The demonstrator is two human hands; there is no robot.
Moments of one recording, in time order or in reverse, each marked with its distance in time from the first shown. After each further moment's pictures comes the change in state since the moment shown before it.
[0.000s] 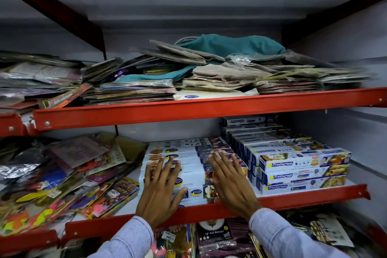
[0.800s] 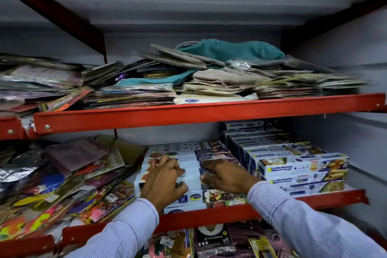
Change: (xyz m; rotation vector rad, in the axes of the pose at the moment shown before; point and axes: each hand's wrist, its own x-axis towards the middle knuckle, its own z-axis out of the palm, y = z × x) left_hand 0.044 0.006 -0.033 -0.037 -0.098 0.006; right_hand 0.046 0.004 -0.053 0.229 -0.338 -0.035
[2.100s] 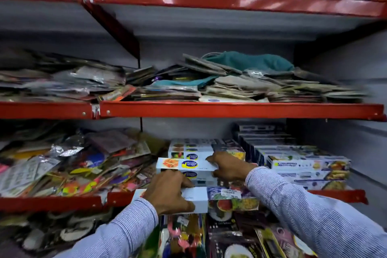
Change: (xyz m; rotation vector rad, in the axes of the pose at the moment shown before) left_hand -0.117 0.033 -0.113 -0.092 -0.188 -0.082; right_hand -0.024 -0.089 -0.029 -0.002 -0.149 0.011
